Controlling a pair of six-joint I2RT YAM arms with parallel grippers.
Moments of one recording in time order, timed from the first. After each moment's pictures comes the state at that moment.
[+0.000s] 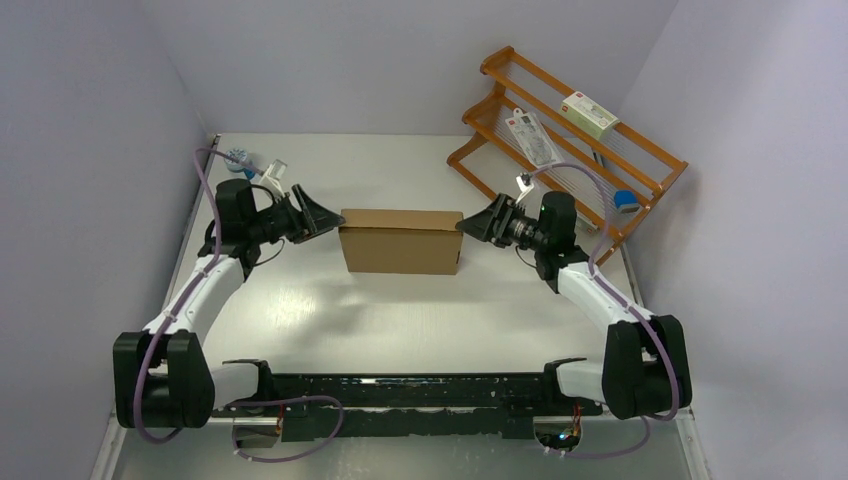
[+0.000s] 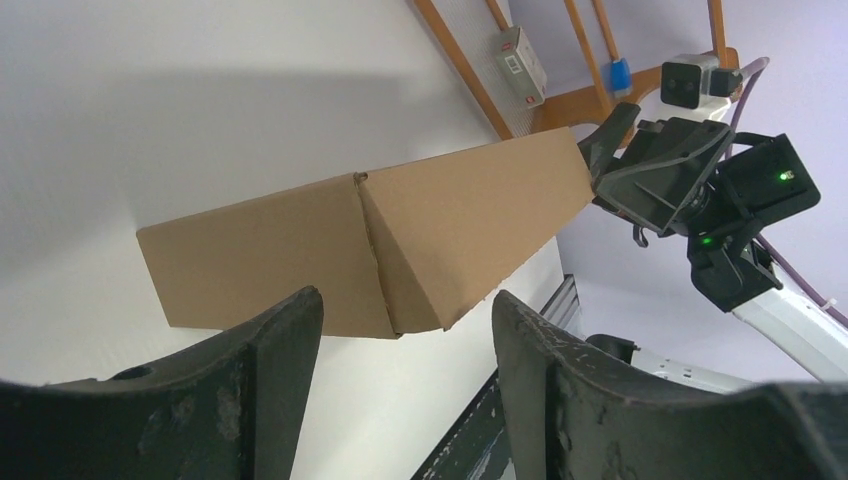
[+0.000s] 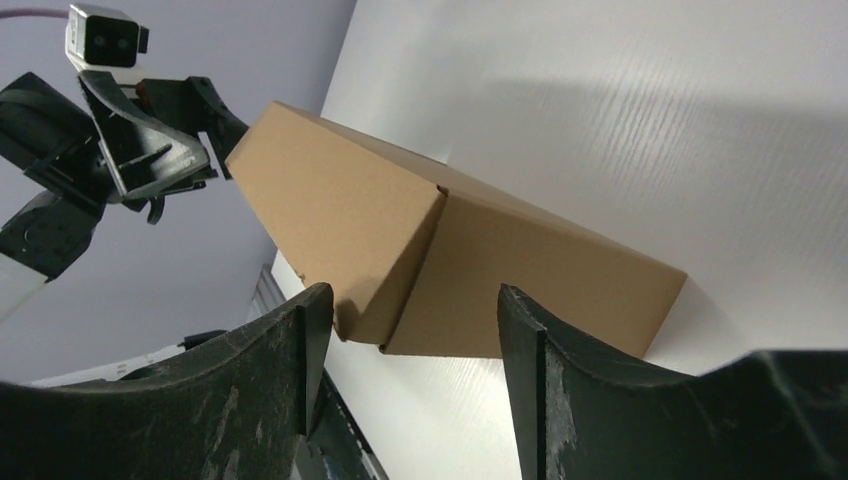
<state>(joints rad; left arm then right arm) -0.02 1.21 0.74 0.02 0.82 -0.66 0.16 1.26 0.65 0.30 -0.72 0.69</state>
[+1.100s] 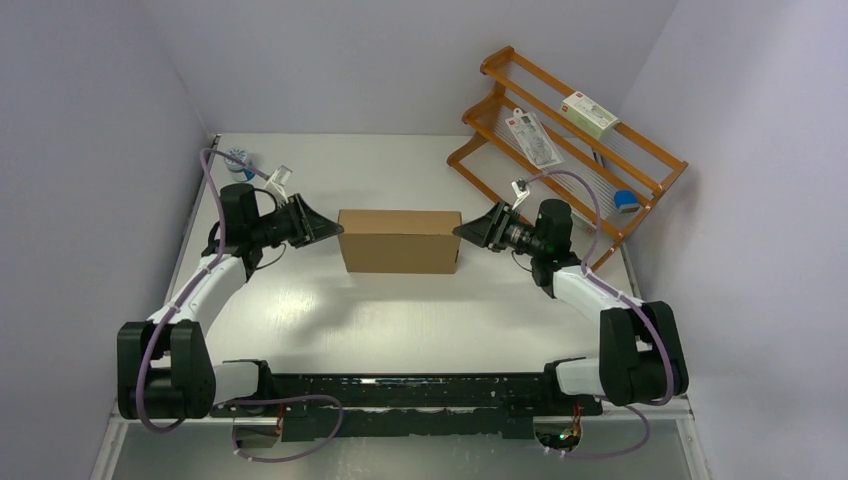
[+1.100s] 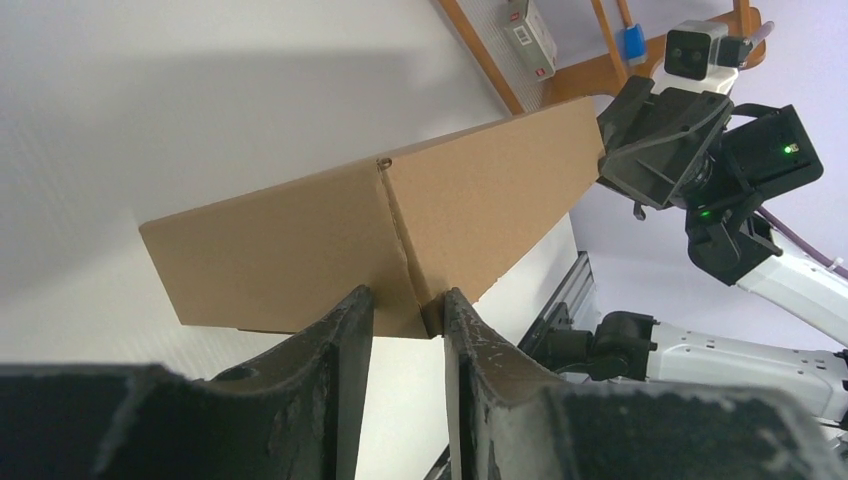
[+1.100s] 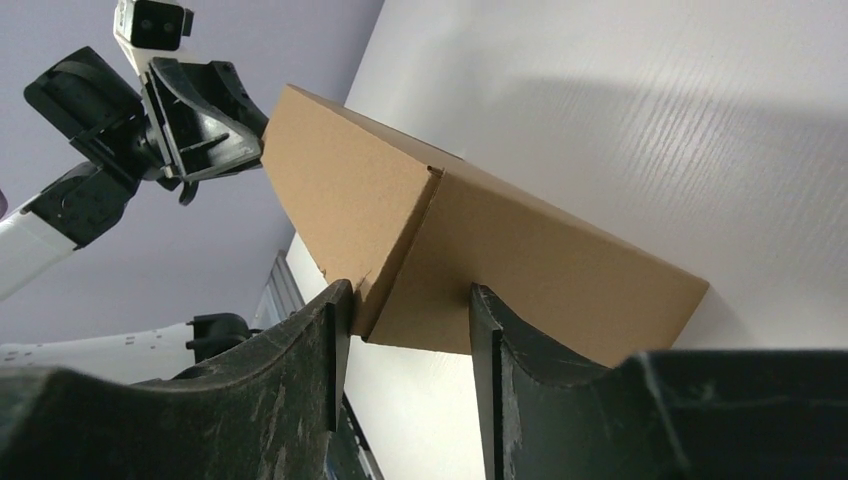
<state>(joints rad) 0.00 1.26 0.71 0.04 0.86 -0.58 0.17 1.33 0.57 0.49 -0.78 0.72</state>
